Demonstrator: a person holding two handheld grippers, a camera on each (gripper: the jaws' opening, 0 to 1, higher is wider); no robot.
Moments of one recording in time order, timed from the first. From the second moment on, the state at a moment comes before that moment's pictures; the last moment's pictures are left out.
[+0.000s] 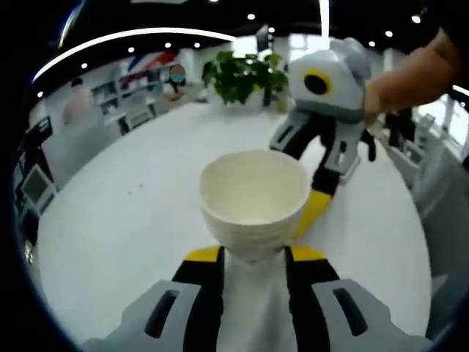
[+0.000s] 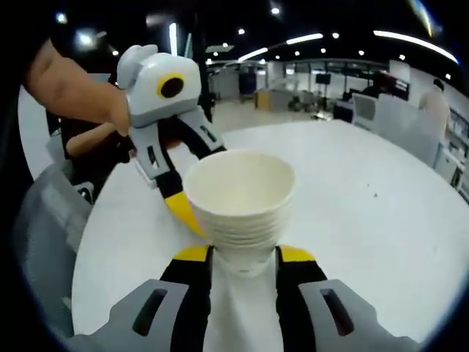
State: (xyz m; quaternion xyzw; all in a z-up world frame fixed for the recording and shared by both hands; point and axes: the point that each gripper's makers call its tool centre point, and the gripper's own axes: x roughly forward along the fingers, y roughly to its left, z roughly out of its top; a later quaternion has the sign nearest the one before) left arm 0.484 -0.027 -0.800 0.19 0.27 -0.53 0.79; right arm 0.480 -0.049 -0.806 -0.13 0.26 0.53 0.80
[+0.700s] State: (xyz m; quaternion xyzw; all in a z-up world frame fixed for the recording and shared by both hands) left arm 0.486 -0.002 -0.768 0.14 0.24 -0.45 0.85; right arm 0.477 -0.086 -0.779 -0.11 0.26 0.44 0.85
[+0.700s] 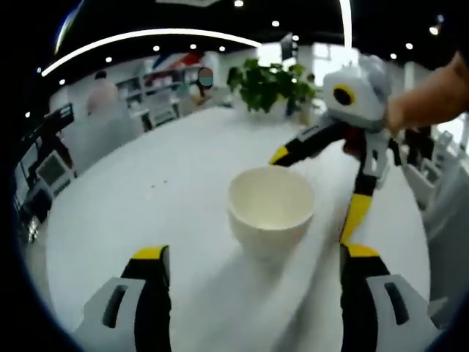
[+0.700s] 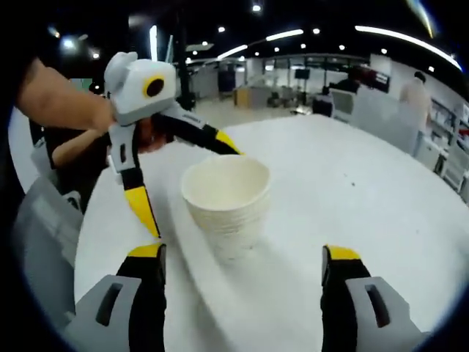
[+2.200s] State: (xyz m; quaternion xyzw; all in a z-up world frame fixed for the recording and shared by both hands) left arm 0.314 0.132 -0.737 0.05 0.20 -0.29 0.93; right arm 0.310 -0.175 -0.730 -0.07 0.18 0.31 0.93
